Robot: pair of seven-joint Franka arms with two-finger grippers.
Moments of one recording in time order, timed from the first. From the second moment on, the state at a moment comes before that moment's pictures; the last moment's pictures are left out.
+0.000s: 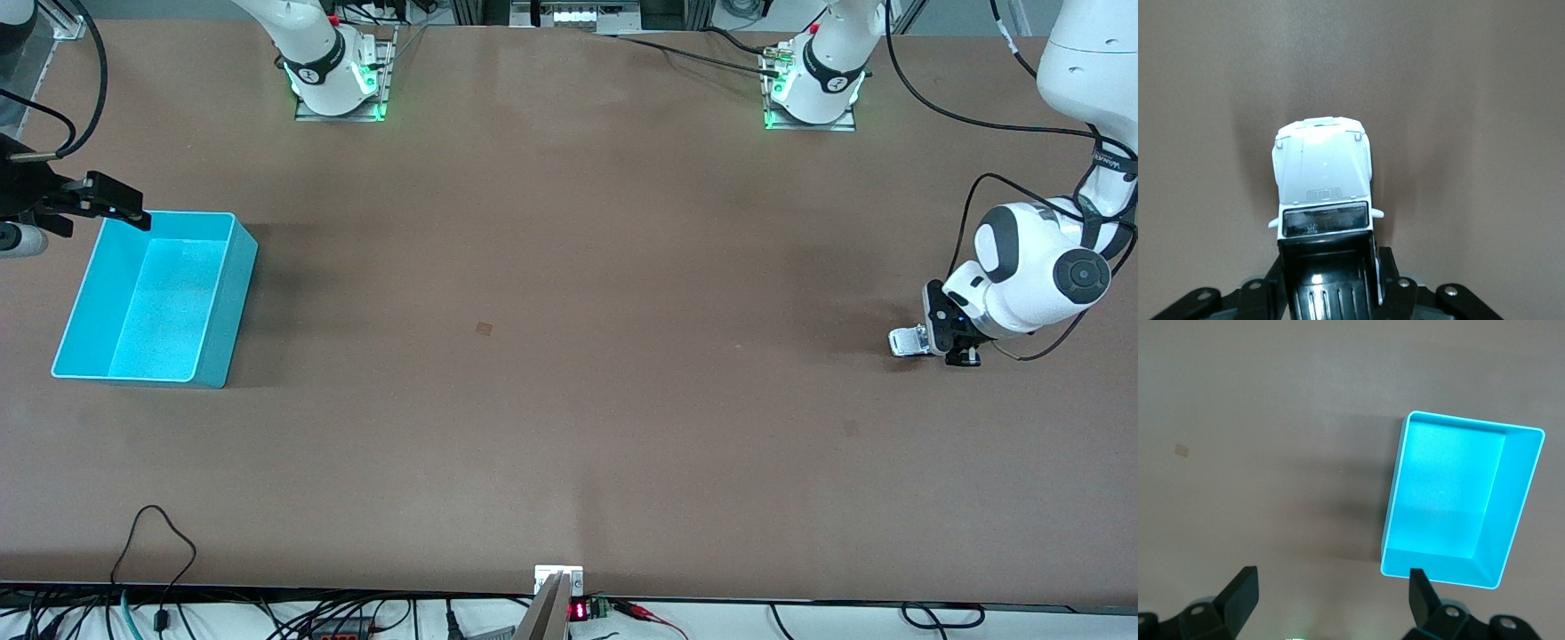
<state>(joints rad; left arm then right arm) 0.35 0.50 -0.07 -2.06 0.20 2.52 1.68 0.11 0.08 -0.15 -1.52 0.01 1.52 -0.13</state>
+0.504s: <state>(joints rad) 0.38 0.51 -0.07 -2.05 0.20 2.52 1.72 0.10 0.08 -0.15 -1.52 0.01 1.52 -0.13</state>
